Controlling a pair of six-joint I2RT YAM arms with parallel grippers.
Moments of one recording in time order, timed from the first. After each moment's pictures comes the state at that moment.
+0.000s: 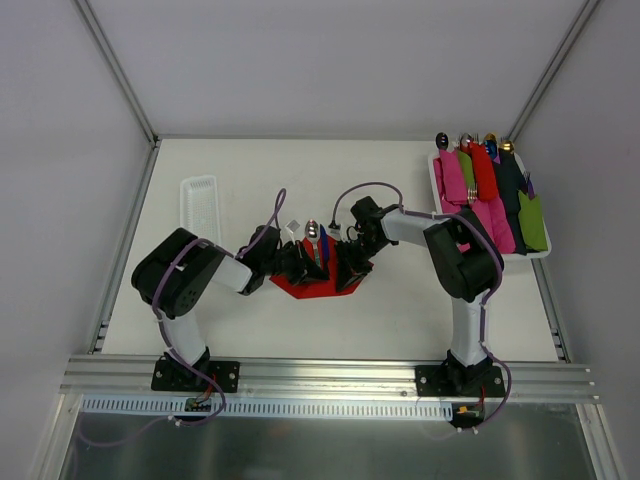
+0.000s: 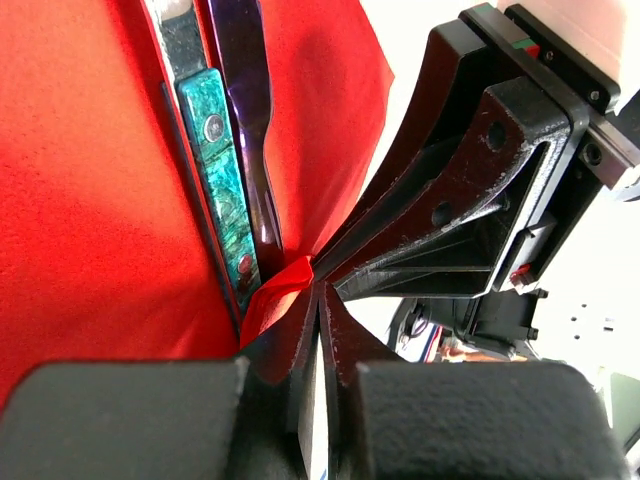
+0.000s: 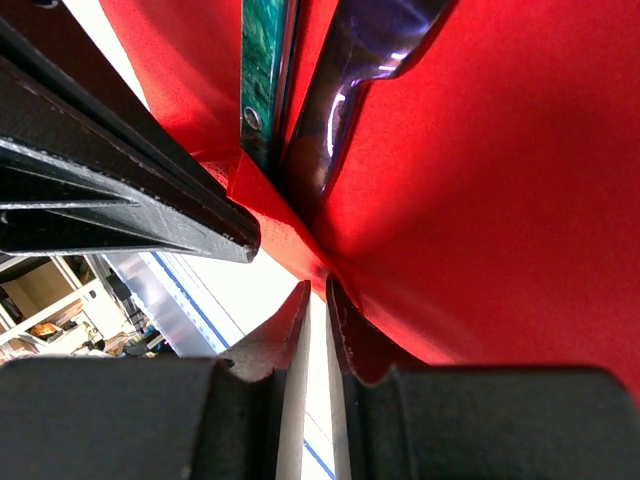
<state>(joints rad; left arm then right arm) -0.54 1.80 0.56 0.68 0.62 -1.07 0.56 2.02 1.23 -0.64 -0.74 0.12</state>
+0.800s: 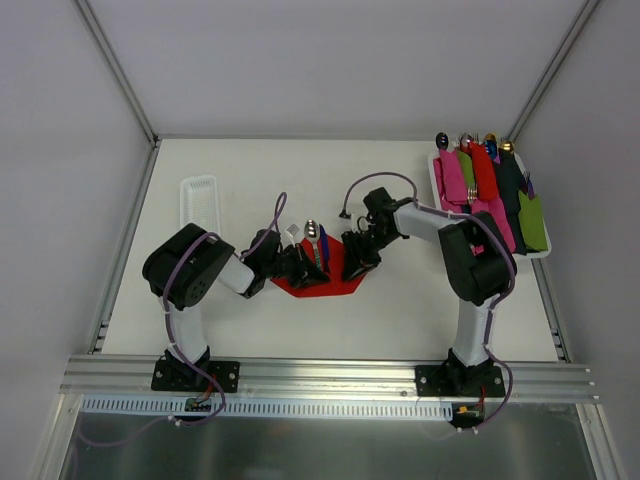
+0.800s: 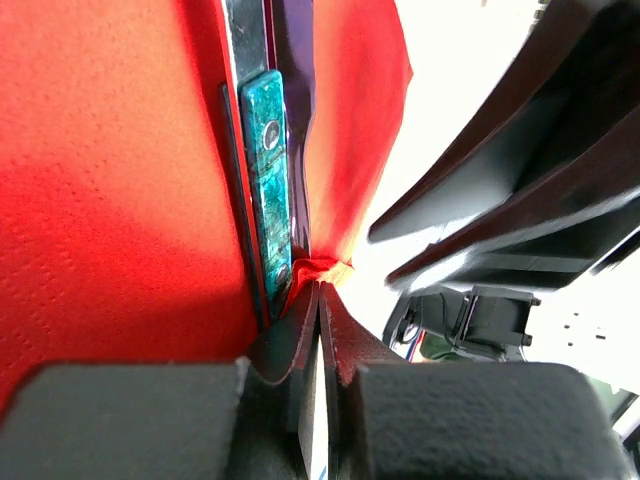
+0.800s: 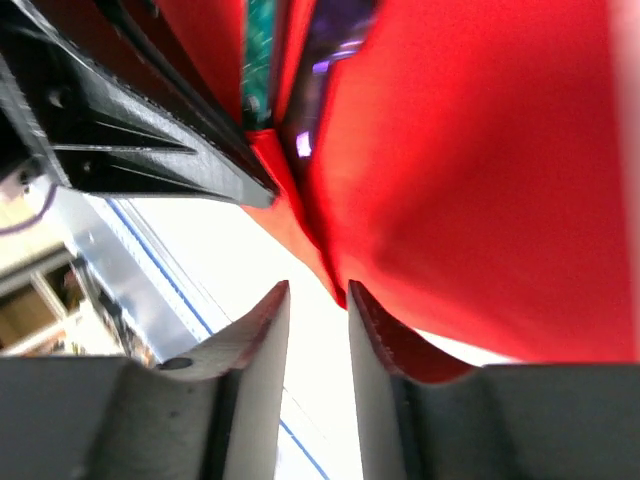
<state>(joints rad) -0.54 1.88 0.54 0.79 0.63 -1.13 0.51 1.97 1.23 -0.67 -0.73 0.07</state>
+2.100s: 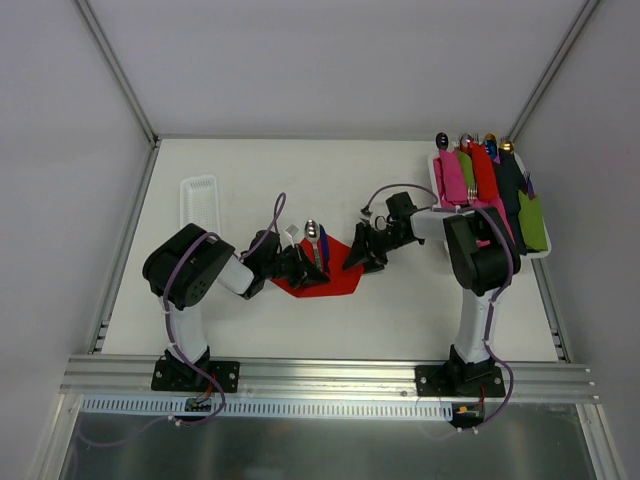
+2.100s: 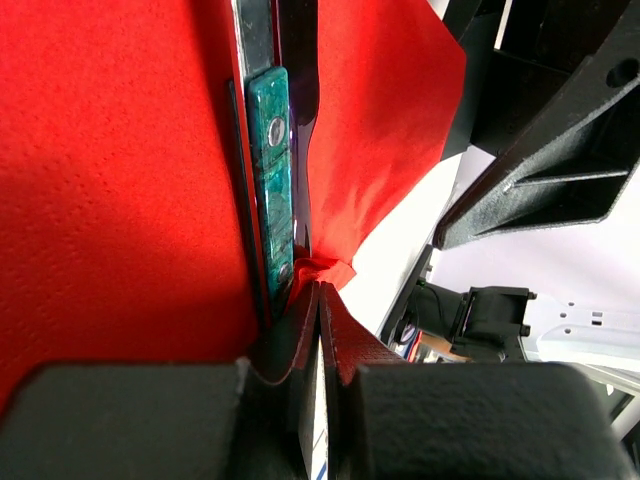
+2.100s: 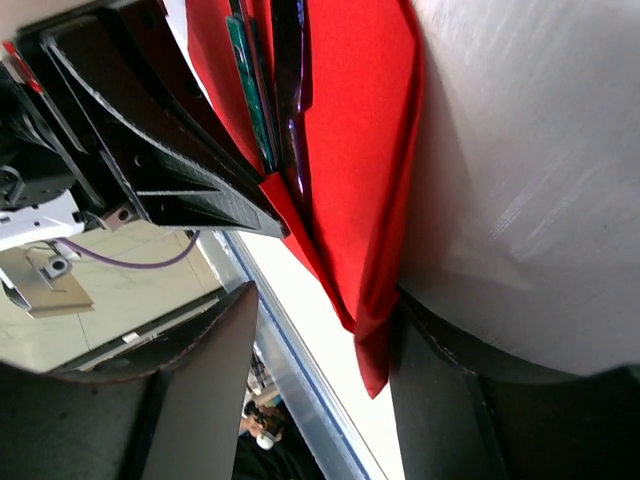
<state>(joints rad) -0.54 1.89 0.53 0.81 0.63 -1.14 0.35 2.01 1.12 -0.41 -0.98 0.31</state>
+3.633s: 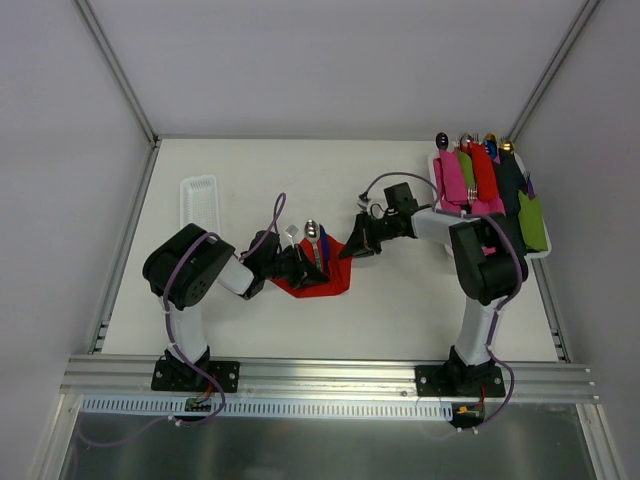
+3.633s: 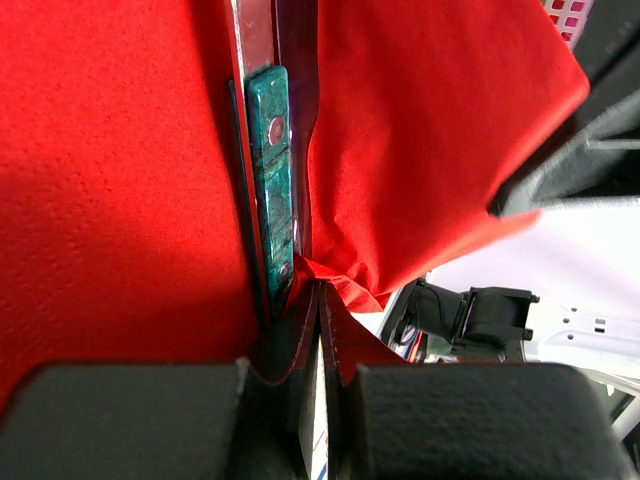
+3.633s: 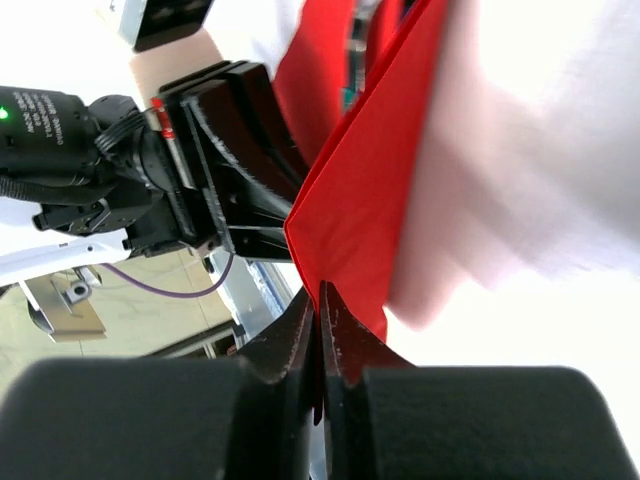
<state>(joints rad) -0.54 1.89 0.53 0.81 0.62 -1.14 0.37 1.92 1.10 -0.23 -0.97 0.51</state>
